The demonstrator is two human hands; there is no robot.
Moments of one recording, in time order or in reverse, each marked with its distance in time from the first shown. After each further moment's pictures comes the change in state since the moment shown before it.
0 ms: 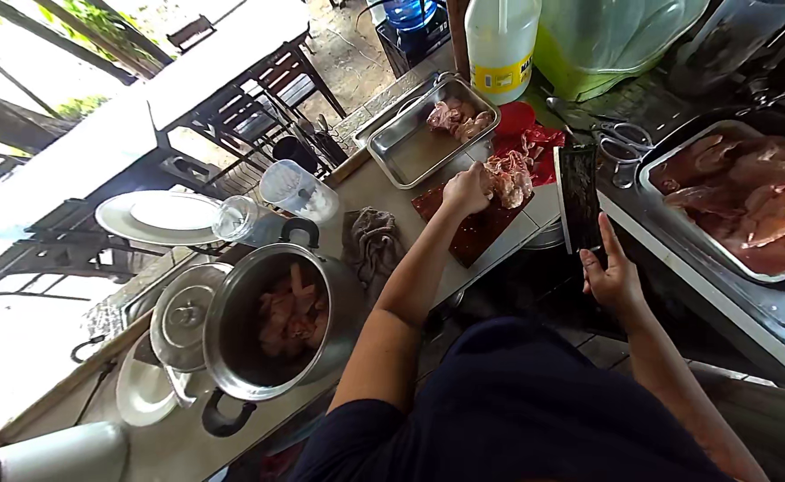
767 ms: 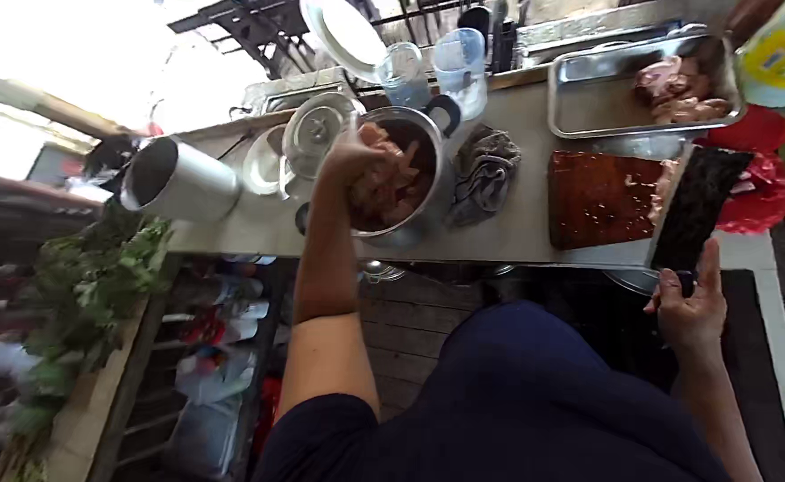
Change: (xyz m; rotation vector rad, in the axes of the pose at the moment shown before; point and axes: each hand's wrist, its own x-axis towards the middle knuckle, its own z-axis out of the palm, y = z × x) left_hand -0.319 -0.263 -0.084 -0.457 0.606 -0.710; right_hand 0.024 -0.069 0.031 -0.246 -0.239 -0.253
